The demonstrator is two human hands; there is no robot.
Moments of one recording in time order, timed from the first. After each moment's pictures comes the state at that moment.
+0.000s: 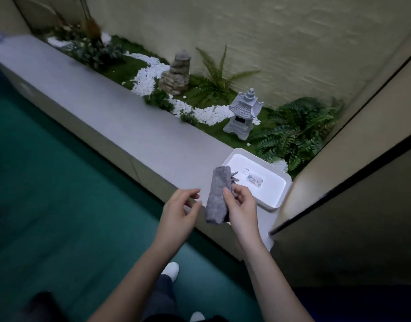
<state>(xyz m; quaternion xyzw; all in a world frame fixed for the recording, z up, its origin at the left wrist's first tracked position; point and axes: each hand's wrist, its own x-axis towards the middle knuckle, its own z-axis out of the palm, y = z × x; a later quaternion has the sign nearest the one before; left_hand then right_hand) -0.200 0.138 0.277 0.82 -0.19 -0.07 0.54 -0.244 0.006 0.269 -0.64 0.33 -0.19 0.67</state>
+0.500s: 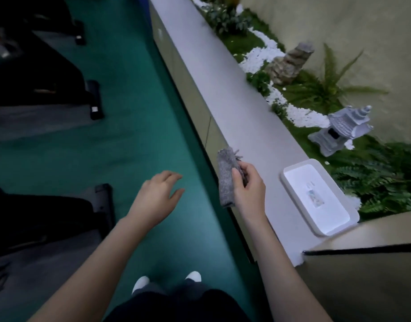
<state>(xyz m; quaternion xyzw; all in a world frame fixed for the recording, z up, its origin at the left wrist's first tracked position) -0.290 0.297 0.268 0.97 -0.01 -0.07 0.23 -0.259 0.096 0.278 -0.83 0.05 -0.05 0.55</state>
